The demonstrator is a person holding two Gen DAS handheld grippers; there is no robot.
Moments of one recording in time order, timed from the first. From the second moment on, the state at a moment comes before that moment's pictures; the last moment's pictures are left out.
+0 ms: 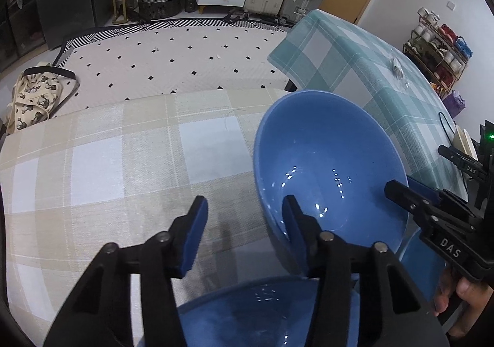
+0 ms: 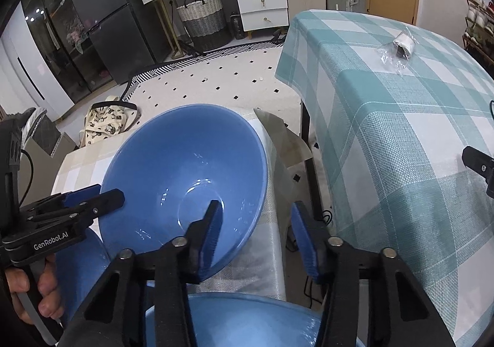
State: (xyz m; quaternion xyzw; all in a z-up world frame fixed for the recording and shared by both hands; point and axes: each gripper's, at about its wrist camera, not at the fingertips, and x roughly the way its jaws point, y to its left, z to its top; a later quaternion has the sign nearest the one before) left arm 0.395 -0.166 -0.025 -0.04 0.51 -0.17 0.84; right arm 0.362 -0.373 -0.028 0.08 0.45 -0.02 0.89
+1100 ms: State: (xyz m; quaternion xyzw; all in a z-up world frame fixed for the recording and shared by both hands) left arm 0.387 -0.178 -0.019 -0.03 0.49 -0.18 0.85; right arm 0.357 -0.360 -0.025 0.05 0.44 -0.01 0.90
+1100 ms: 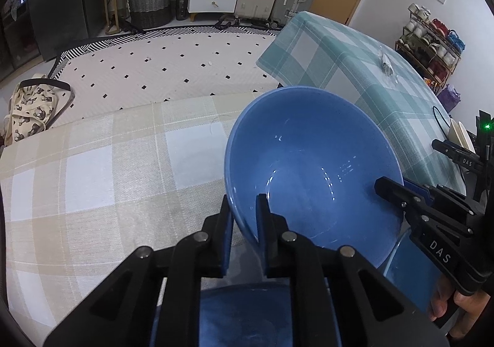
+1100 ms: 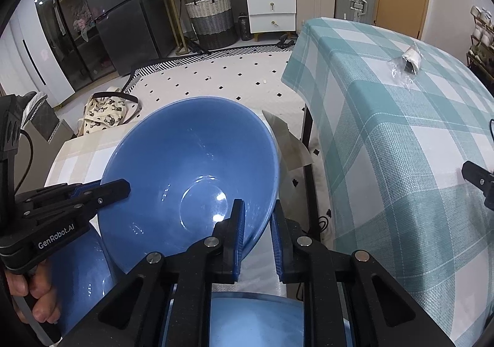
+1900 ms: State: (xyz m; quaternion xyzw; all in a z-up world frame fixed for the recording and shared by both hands) left arm 0.352 -0.179 0.050 -0.01 0.43 -0.17 0.88; right arm 0.320 -0.359 0.026 0.07 0.38 0.00 0.92
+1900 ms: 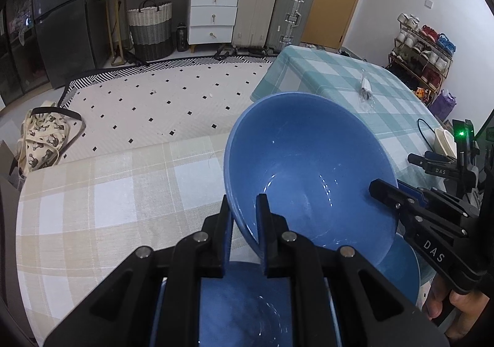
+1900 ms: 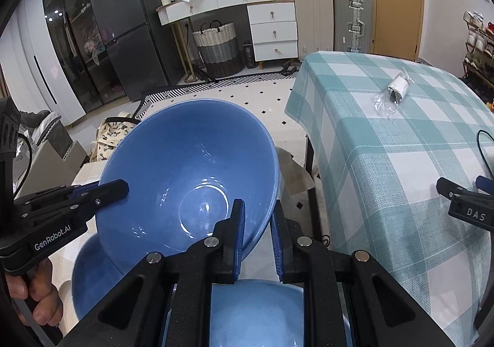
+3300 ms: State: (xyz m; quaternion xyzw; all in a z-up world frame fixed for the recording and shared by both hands) left arm 0.247 -0.129 0.105 0.00 0.37 -0.14 0.92; right arm 0.212 -0.297 0.095 0.02 0.30 0.06 0.95
